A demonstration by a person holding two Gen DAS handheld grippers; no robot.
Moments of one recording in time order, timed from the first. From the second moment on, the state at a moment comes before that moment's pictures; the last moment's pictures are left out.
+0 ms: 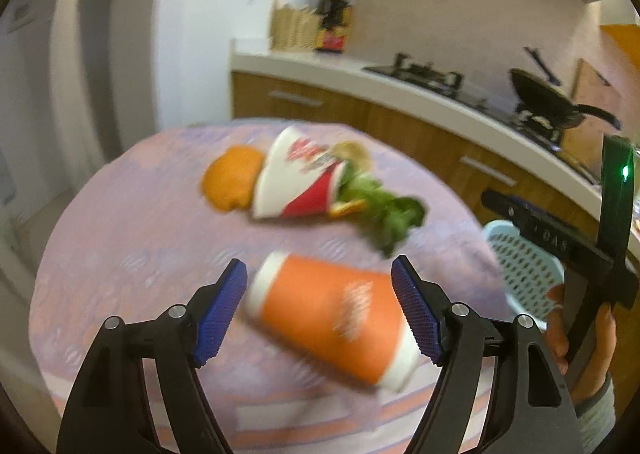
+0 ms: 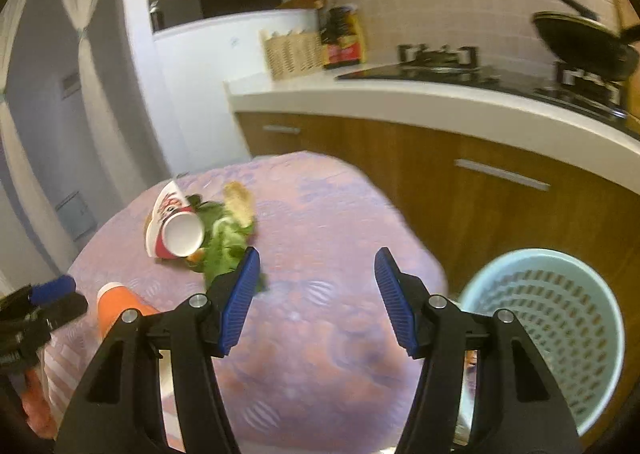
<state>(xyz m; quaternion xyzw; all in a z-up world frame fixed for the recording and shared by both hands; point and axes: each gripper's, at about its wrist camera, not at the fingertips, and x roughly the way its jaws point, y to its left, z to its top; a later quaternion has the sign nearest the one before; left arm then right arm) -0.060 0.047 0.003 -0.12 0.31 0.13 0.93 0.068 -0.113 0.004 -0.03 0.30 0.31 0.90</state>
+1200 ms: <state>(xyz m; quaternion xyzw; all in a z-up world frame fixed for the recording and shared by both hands) -0.029 0.056 -0.057 -0.33 0.33 0.05 0.88 0.101 -0.026 -0.030 -0.08 0.37 0.34 0.86</state>
